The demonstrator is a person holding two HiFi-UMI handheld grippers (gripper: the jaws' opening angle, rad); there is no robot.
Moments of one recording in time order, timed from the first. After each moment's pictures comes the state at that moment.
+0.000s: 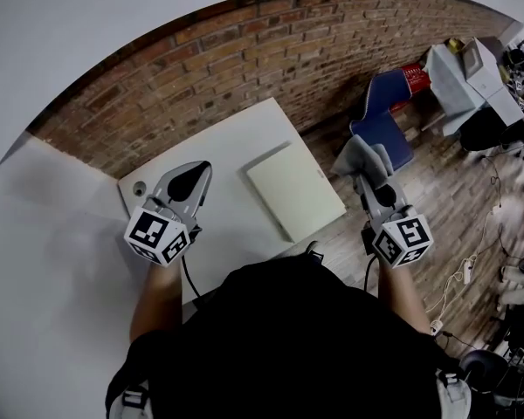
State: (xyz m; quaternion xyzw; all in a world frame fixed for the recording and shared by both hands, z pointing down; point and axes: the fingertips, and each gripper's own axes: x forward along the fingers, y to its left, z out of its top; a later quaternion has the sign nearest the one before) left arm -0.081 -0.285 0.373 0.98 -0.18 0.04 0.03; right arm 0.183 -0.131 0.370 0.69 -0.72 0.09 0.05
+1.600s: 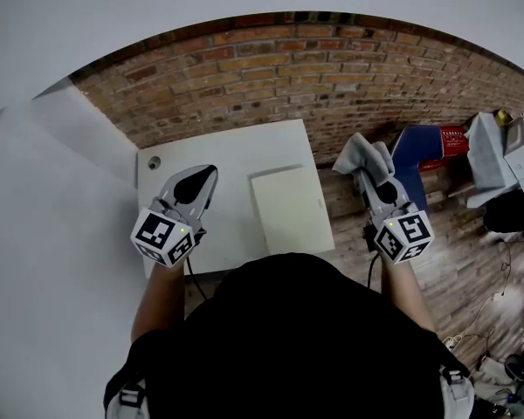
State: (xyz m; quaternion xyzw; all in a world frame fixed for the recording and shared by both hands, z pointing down) left arm -0.043 -0.235 0.351 0.94 -0.34 0.04 0.01; right arm 0.254 -0.189 0.351 0.56 -0.83 0.05 0.03
